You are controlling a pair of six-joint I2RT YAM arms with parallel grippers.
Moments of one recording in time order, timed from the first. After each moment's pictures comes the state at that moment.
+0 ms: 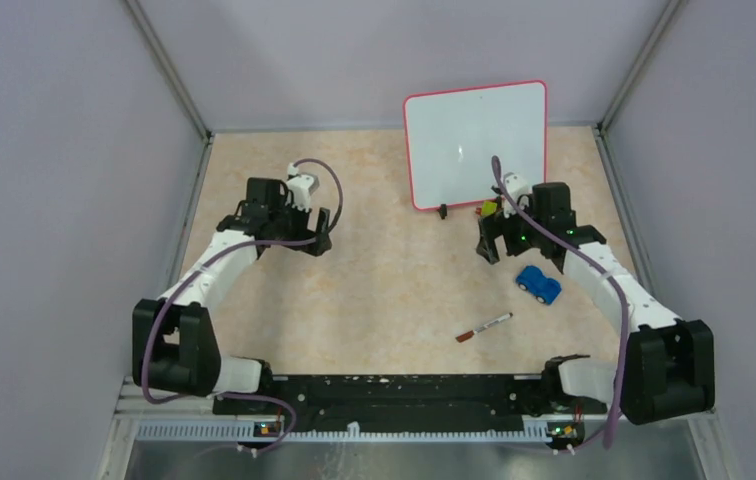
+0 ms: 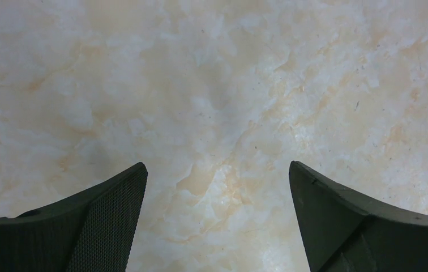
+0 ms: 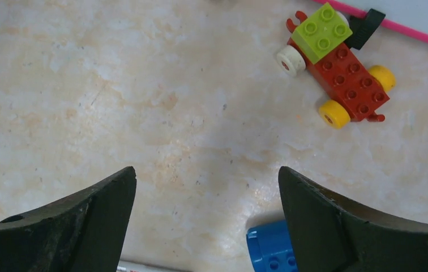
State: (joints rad) left arm -0.15 1.38 0.94 -0.43 0.35 0.14; right arm 0.17 1.22 0.83 -0.42 -0.34 -0.22
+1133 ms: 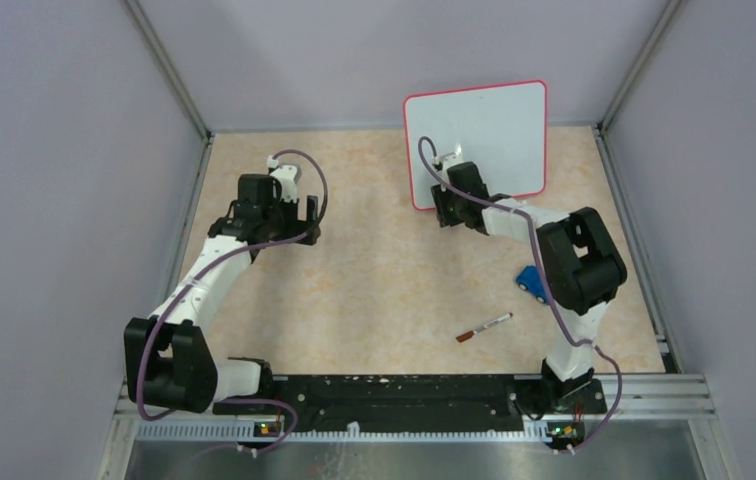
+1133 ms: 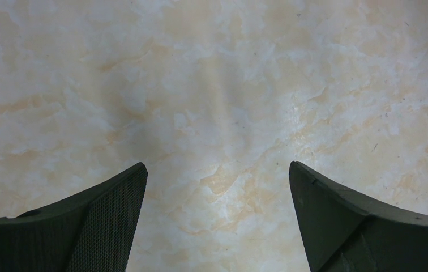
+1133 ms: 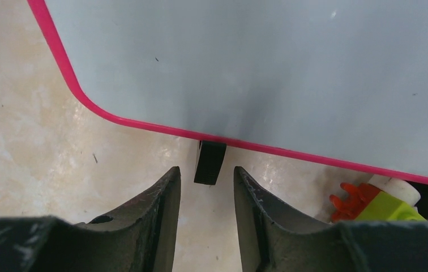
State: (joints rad) left arm -0.14 1.29 0.95 -0.42 0.17 -0.01; right arm 0.46 1.88 1.17 -0.04 0.06 0.06
